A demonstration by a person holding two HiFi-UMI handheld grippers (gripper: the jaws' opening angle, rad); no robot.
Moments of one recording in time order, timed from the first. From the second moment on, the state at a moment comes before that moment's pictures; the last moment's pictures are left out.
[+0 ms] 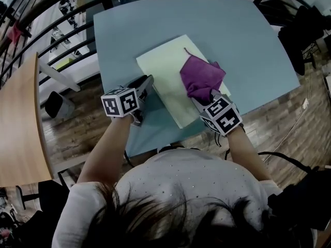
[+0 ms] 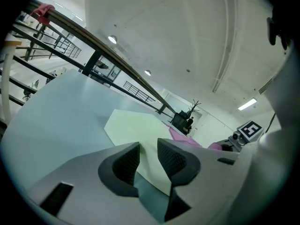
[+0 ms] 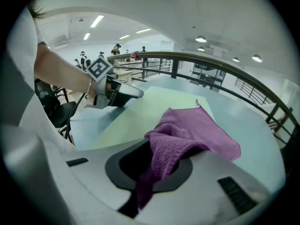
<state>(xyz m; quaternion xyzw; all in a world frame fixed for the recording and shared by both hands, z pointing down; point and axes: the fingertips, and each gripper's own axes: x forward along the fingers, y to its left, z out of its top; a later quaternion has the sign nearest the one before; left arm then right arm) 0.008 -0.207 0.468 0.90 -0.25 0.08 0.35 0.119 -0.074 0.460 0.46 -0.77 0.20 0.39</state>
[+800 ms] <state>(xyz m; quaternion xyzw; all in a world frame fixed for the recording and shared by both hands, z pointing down) 0.008 -0.203 0.465 0.90 -0.24 0.08 0.36 0.218 -0.098 0.413 0.59 -0.73 0.25 0.24</state>
